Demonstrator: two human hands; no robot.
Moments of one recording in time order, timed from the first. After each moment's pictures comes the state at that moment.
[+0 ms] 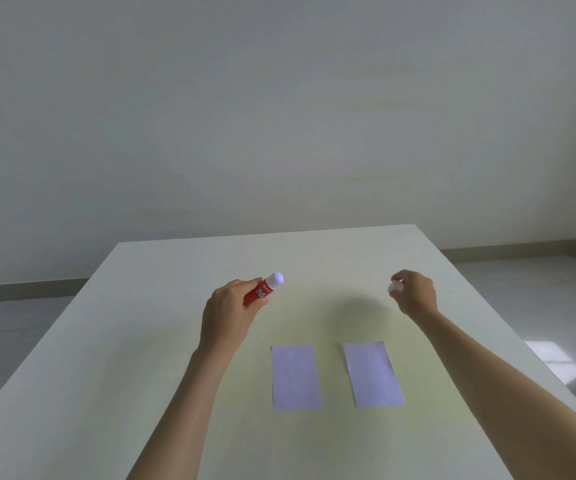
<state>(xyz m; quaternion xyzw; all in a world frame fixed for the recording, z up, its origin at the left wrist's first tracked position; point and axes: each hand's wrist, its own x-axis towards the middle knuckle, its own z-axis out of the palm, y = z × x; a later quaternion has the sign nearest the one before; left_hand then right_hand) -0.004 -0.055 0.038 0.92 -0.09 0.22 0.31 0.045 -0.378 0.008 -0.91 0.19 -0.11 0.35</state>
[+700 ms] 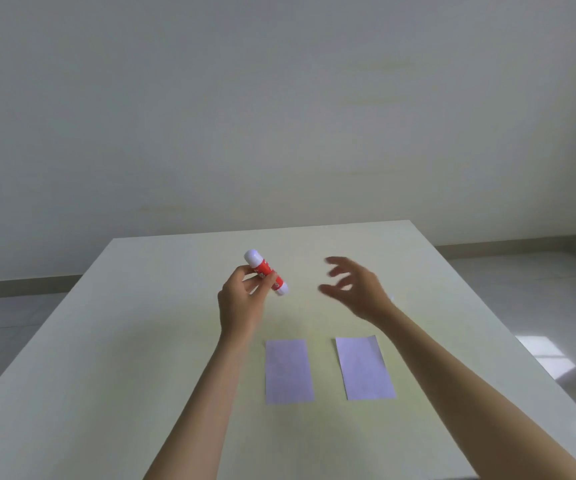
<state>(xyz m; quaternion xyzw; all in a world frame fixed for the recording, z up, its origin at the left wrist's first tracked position) -0.009 -0.097 0.047 0.80 0.06 0.17 0.58 0.010 -0.304 0.045 -0.90 -0.06 -0.08 0.43</state>
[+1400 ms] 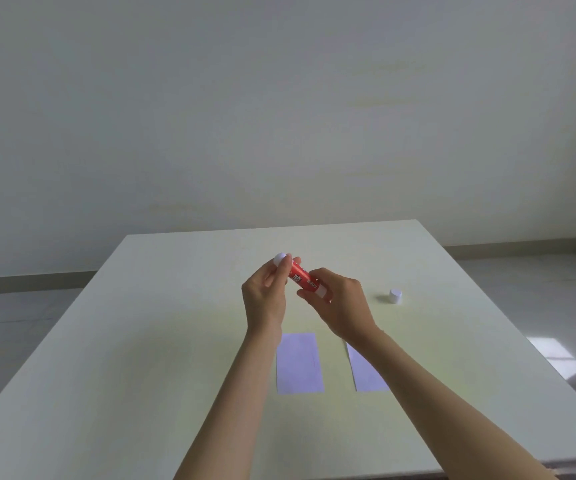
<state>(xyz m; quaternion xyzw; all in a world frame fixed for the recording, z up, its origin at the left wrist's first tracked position) -0.032 -0.122 0.063 0.61 0.03 0.14 0.78 -0.031 -0.245 0.049 -0.89 -0.12 -0.20 0.39</state>
